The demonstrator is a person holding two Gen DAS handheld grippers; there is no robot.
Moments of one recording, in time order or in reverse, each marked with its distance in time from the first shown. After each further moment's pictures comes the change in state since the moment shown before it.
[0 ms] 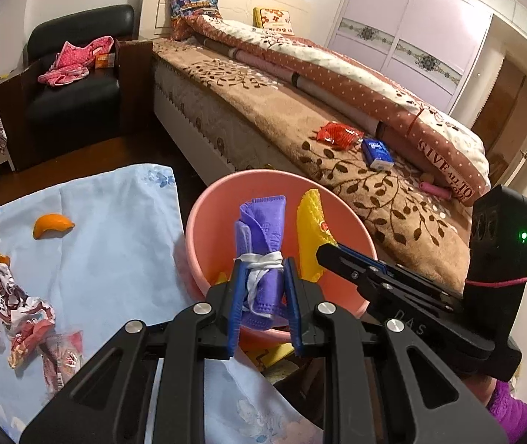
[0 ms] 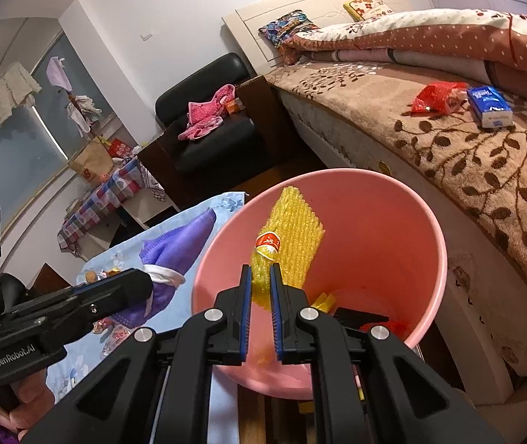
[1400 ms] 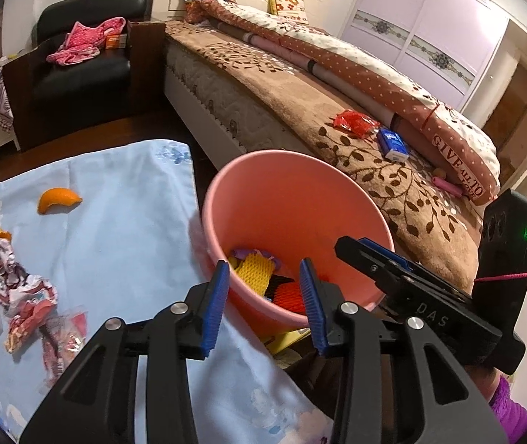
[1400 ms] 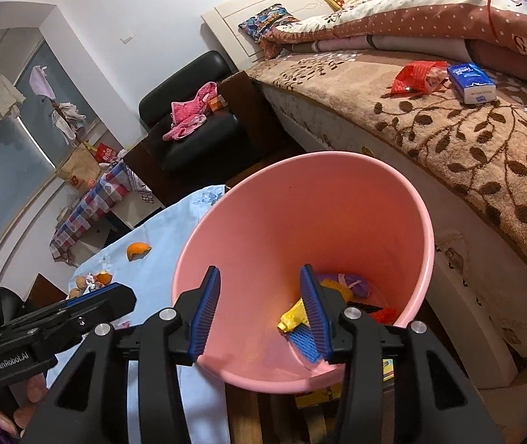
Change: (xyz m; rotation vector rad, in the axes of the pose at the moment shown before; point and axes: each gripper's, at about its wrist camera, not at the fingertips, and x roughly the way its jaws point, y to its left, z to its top) left arm 0.003 0.020 -0.009 -0.060 0.044 0.019; right arm 0.008 -0.015 -0.009 0.054 0.015 -0.036
